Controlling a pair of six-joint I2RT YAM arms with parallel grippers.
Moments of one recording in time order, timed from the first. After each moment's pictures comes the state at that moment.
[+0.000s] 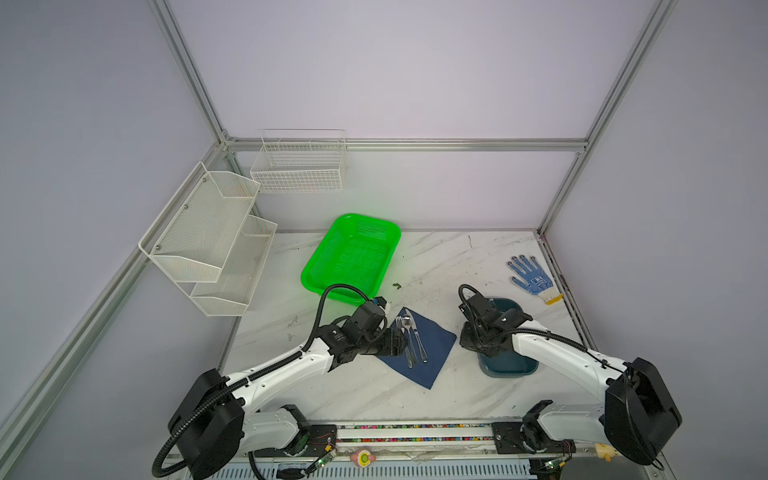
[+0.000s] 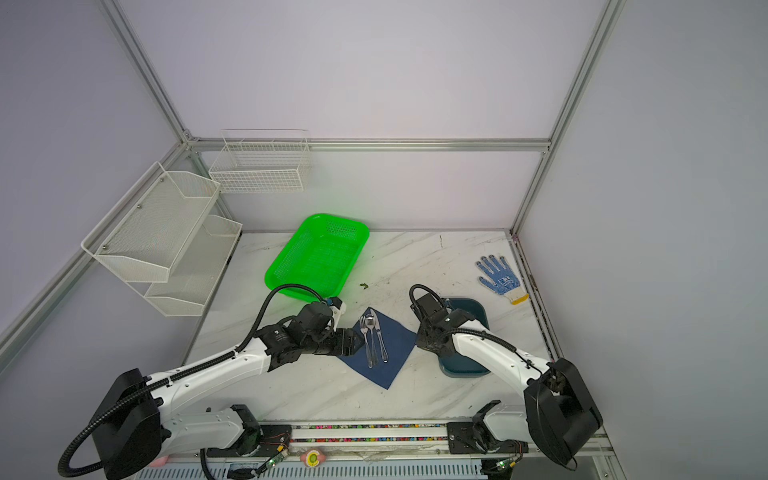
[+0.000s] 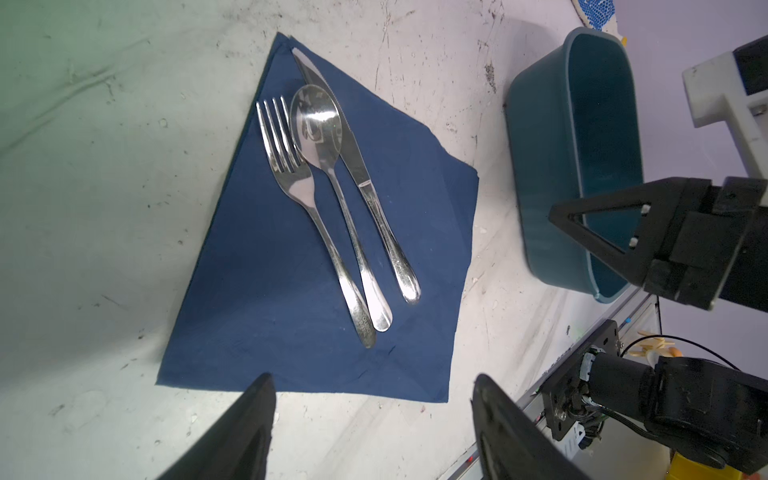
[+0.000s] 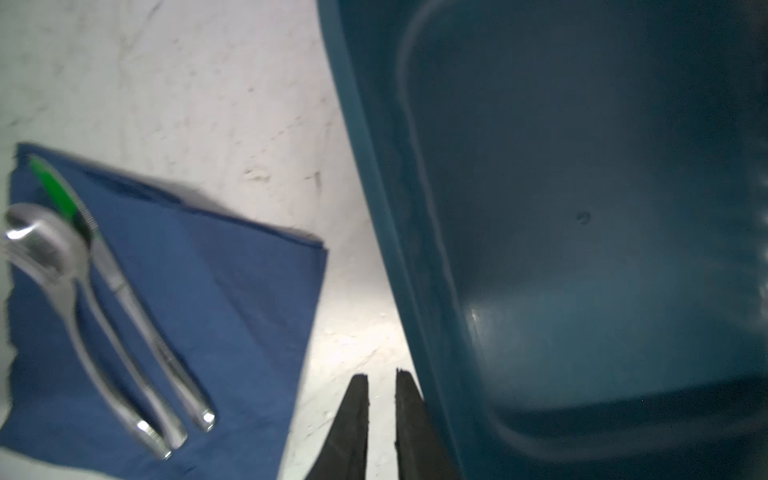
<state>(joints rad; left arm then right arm) -0.76 1.24 0.76 -0.38 0.15 -0.72 0.61 1.31 0.80 -0.77 0.18 0.93</state>
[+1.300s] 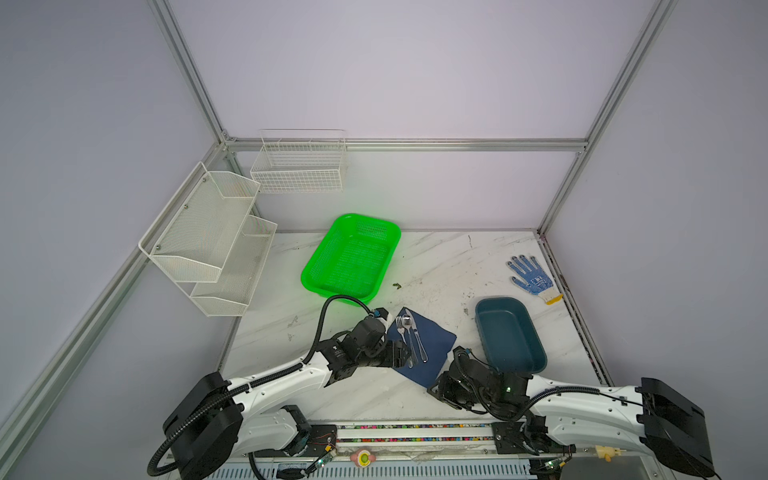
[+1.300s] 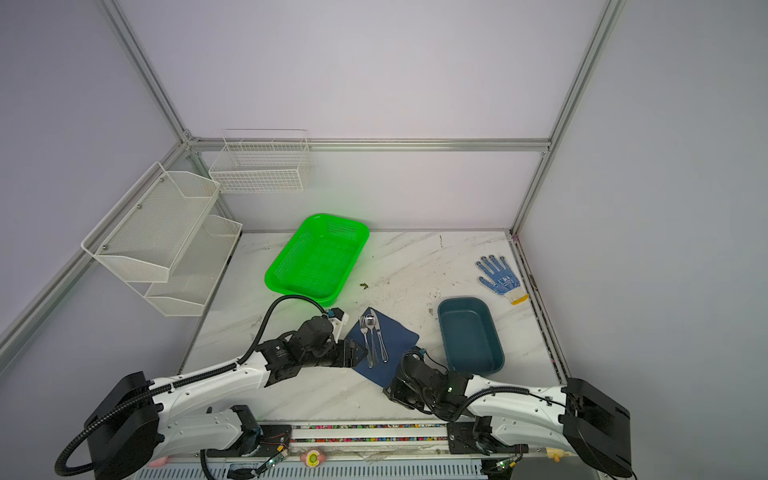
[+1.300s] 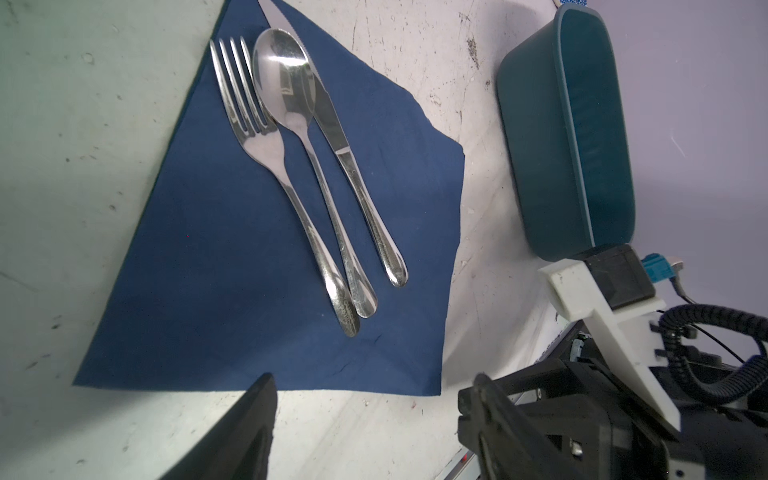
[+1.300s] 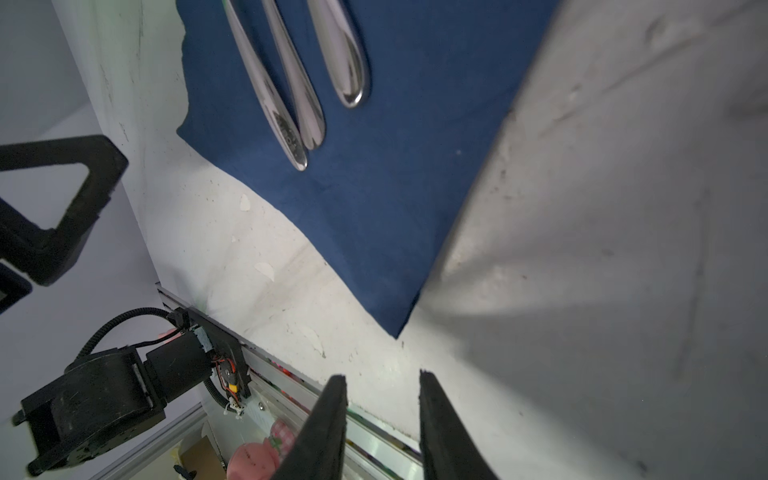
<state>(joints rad) -0.83 1.20 0.61 -0.18 0.15 -0.78 1.14 1.07 0.36 -0.15 -0.07 1.44</state>
